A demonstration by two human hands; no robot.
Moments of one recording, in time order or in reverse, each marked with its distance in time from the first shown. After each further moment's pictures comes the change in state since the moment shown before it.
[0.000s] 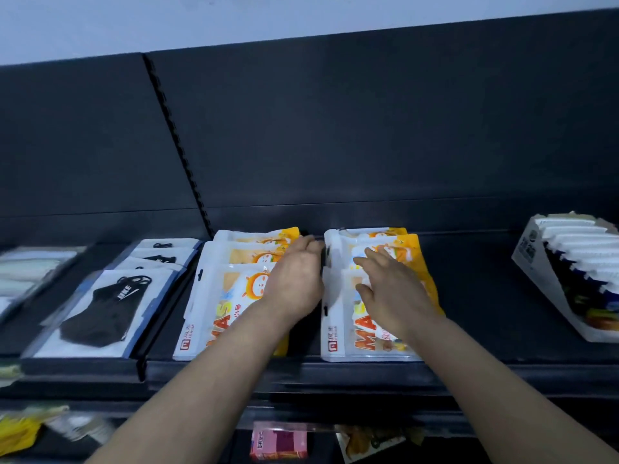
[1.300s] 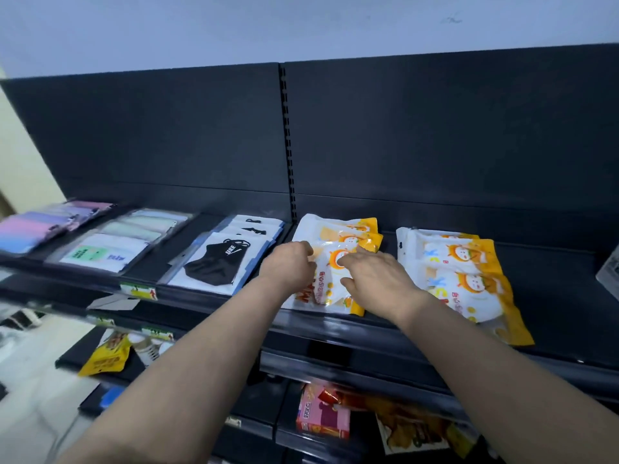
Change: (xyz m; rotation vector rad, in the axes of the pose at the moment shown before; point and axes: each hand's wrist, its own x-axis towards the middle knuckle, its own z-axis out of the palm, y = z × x) left_hand -0.086 -0.103 -0.063 0.083 -0.037 -0.407; right_hand -0.006 -0.142 0.015 -0.179 -0.150 -0.304
